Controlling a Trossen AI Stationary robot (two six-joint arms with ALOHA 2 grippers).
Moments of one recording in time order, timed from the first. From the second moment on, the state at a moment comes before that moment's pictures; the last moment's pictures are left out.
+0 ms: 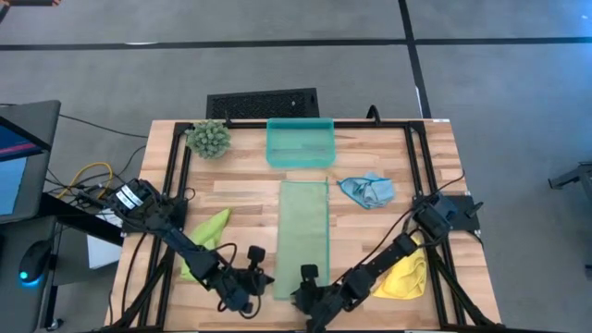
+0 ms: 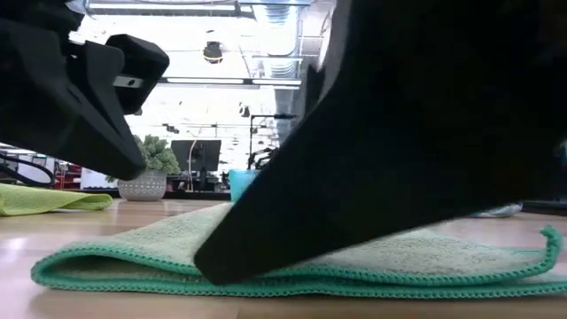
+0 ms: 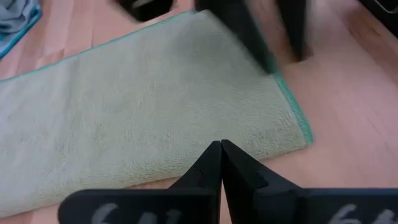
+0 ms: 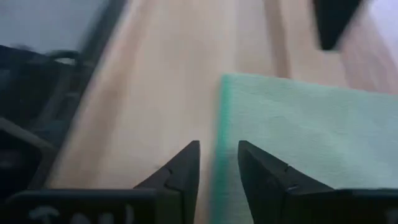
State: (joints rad) left arm -0.74 1.82 0.90 0.08 -0.56 -0.20; right arm 0.66 2.24 1.41 0.03 0.42 0.32
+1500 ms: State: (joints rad) left arm -0.62 1.82 0.81 0.24 -0.42 -0.22; right arm 0.63 1.96 1.41 -0.13 0.24 0.29
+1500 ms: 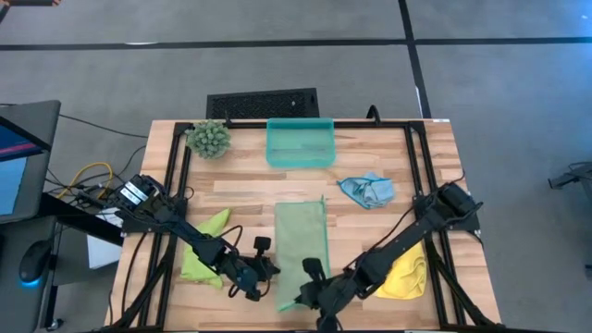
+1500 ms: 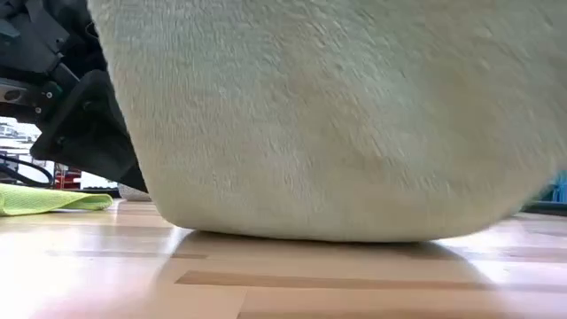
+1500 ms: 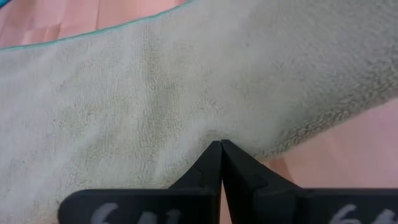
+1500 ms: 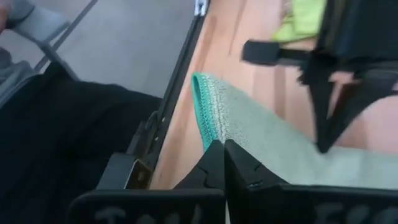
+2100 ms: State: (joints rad) left arm -0.69 1.68 0.87 -0.40 -0.84 -0.50; right arm 0.28 1.95 1.41 -0.37 0.18 0.21
